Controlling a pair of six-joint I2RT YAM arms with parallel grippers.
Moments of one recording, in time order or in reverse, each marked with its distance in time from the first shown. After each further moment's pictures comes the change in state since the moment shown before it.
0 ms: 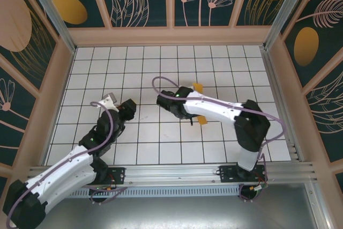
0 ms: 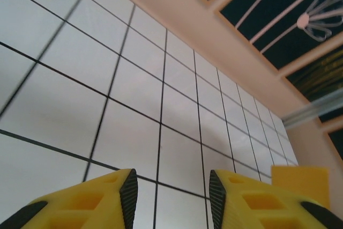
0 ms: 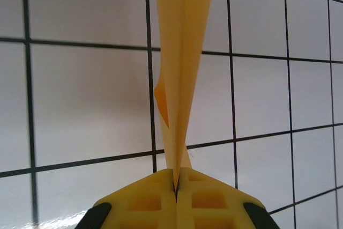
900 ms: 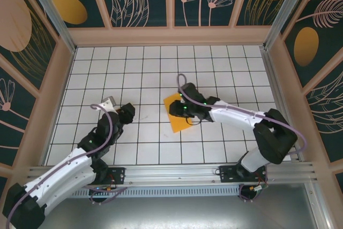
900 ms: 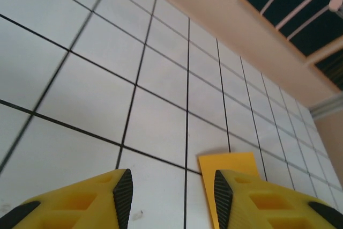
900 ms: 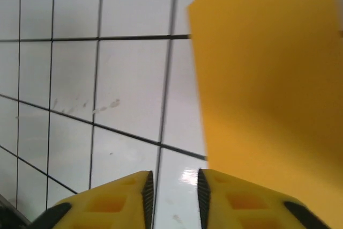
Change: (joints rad) left arm 0.000 0.014 -0.011 -0.076 0.026 0.034; right arm -0.212 -0.307 -0.528 1.019 -0.806 -0.100
